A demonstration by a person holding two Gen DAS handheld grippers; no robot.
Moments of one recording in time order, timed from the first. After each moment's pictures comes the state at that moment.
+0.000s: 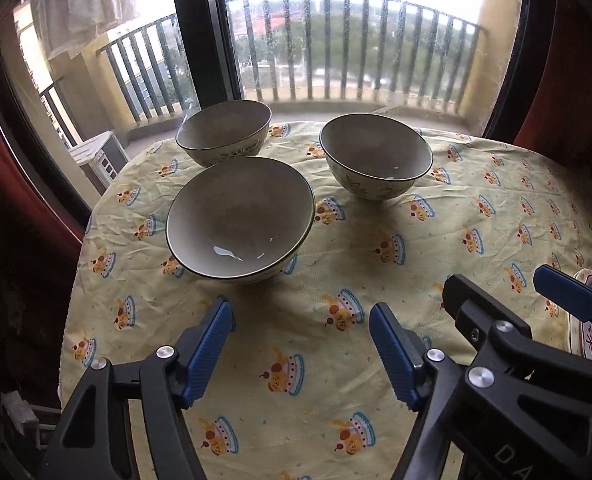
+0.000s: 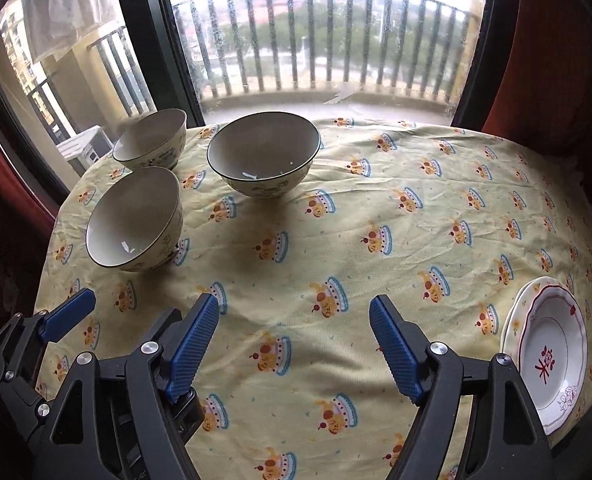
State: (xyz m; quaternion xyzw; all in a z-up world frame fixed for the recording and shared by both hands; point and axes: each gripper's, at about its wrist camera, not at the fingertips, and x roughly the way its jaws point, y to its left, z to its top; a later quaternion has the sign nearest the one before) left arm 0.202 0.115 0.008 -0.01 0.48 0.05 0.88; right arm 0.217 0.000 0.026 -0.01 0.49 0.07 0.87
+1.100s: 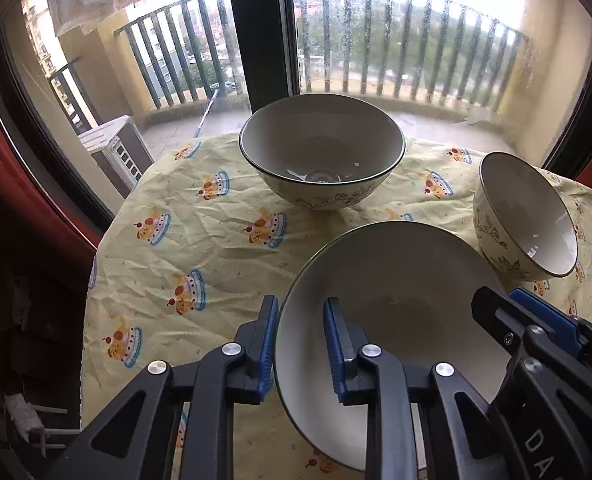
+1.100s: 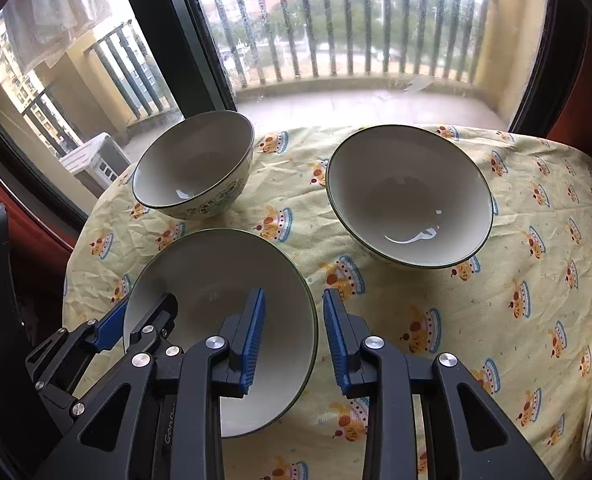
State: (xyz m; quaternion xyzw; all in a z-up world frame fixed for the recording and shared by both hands) left arm 0.301 0.218 -0.033 -0.02 0.50 0.08 0.86; right arm 0.322 0.113 -0.016 0.03 0.52 0.08 0.85
